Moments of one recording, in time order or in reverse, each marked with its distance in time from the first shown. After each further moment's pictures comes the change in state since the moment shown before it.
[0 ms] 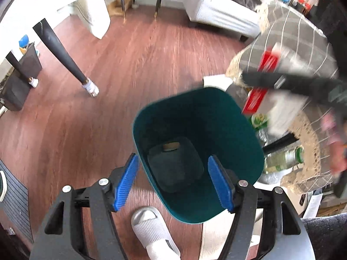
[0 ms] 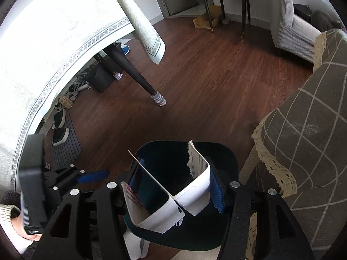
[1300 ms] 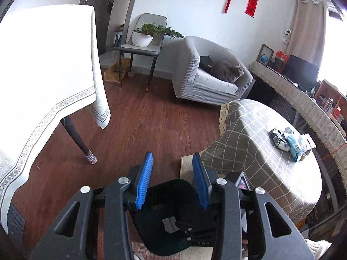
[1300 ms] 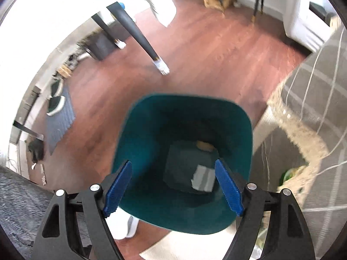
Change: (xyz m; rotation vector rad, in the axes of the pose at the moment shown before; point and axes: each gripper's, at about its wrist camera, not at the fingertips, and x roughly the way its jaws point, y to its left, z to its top) left arm -0.169 -0.028 0.066 -0.035 -0.440 -0.088; right arm 0.008 0.018 -0.048 -0.121 0.086 0.009
